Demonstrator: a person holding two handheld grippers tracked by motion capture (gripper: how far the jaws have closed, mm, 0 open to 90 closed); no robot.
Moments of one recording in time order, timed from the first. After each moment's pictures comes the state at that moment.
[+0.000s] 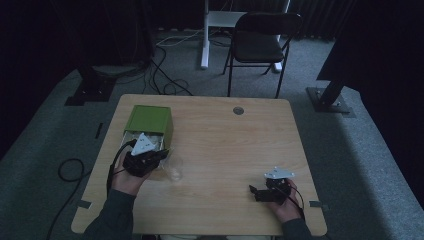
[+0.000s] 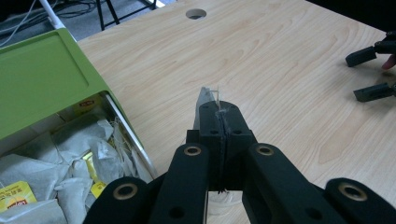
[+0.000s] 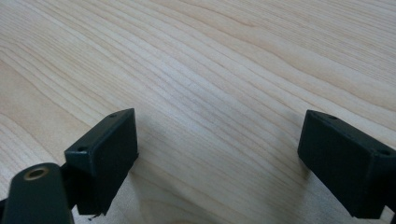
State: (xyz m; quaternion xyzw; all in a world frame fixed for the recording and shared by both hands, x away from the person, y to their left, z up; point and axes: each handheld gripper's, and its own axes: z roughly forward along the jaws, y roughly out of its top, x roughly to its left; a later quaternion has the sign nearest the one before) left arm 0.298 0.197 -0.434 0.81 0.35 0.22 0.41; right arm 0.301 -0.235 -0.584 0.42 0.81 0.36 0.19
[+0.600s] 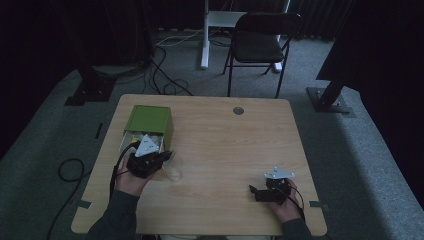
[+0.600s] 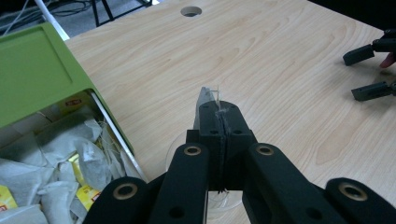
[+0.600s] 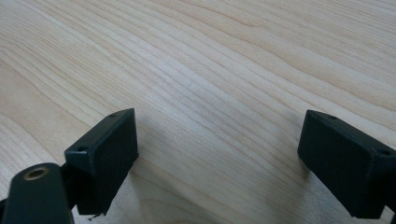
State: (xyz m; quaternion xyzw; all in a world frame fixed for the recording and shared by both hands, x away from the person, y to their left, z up) left arm 0.300 0.193 -0.446 0.81 0.35 0.20 0.42; right arm 0.301 -0.235 -0.584 0.42 0.81 0.36 0.19
